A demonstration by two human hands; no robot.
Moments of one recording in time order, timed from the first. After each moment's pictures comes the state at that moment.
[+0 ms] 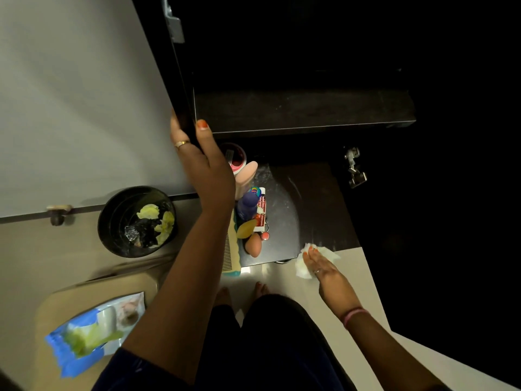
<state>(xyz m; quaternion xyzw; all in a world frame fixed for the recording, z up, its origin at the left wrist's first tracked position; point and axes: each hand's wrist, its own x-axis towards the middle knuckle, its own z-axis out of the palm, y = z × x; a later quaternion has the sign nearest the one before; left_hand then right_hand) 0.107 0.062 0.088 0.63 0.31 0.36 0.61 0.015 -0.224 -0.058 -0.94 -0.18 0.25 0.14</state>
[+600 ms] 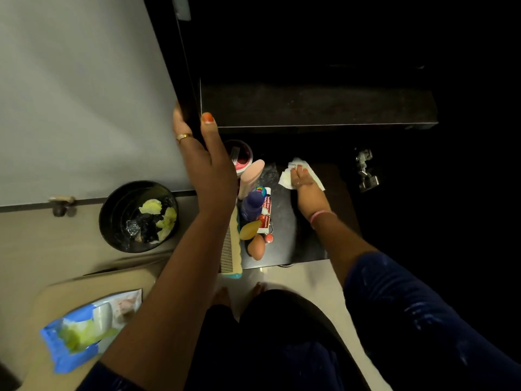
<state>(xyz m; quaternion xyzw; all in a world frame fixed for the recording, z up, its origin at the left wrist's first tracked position) 0.102 0.065 0.084 0.64 0.30 0.35 0.62 0.186 -0.112 -0.059 -0.96 -0.20 0.20 0.09</state>
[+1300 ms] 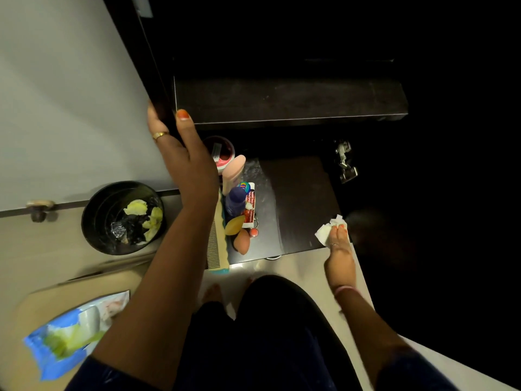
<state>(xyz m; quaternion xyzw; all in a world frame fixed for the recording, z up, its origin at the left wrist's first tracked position) 0.103 0.060 0.088 0.61 0.31 0.36 0.63 0.055 -0.231 -0.064 -0.98 0.05 0.15 0.14</state>
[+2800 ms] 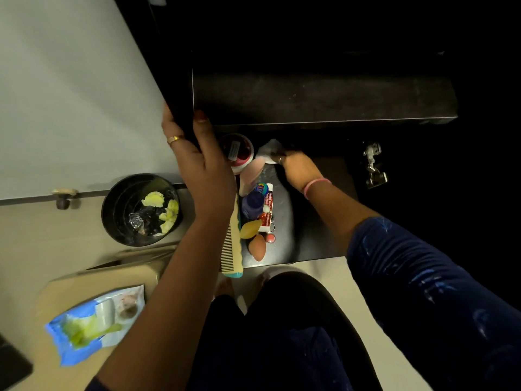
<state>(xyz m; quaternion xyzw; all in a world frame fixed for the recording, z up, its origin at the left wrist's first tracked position) 0.101 0.060 0.090 0.61 0.28 0.36 0.64 0.230 -0.069 -0.041 -0.93 -0.29 0.21 0.05</state>
